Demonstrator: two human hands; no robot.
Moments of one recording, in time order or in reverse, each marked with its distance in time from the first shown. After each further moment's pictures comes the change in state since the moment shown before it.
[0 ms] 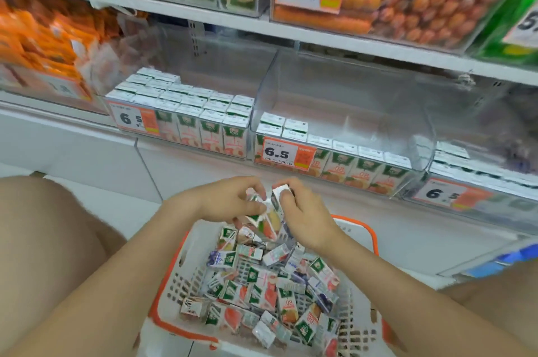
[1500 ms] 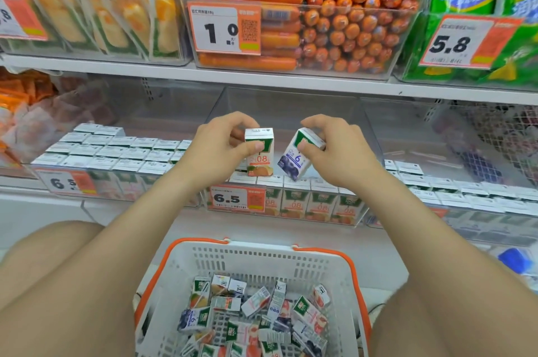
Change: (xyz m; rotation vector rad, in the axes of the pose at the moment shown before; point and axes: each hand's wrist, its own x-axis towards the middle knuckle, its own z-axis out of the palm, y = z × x) left_hand 0.067 0.128 -0.062 0.071 0.691 0.387; right_hand 0.061 -0.021 -0.183 -0.363 0.371 -0.039
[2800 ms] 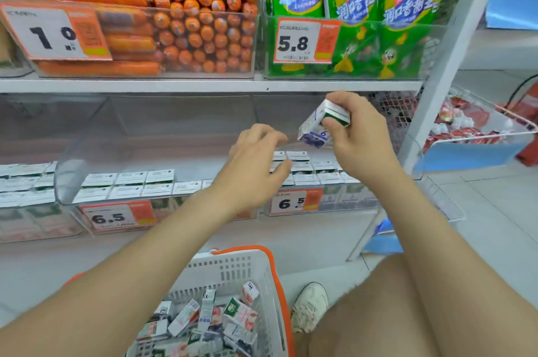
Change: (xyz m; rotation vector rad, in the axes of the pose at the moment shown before) left_hand 0.006 0.141 0.172 0.162 -0.183 0.391; right_hand -0.069 0.140 -0.131 0.013 0.468 -0.004
